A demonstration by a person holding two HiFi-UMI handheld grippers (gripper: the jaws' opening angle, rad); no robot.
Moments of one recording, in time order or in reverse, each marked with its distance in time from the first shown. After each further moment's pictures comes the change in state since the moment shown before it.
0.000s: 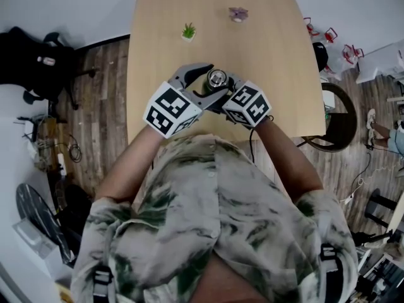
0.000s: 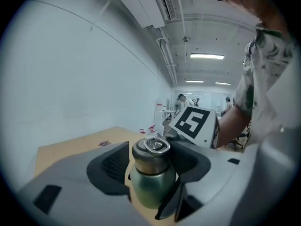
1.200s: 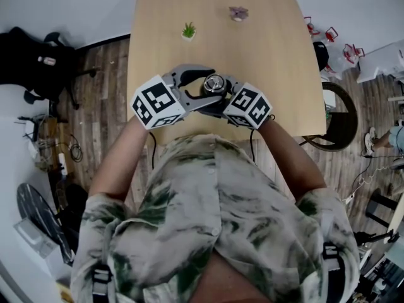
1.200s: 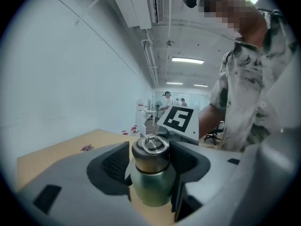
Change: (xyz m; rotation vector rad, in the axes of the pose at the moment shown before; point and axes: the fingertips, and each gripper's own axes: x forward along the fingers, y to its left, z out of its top) left arm -0.013 -0.015 -0.003 0.081 -0.008 -0.255; right arm -0.002 0.022 0.000 -0.077 -0.004 0.102
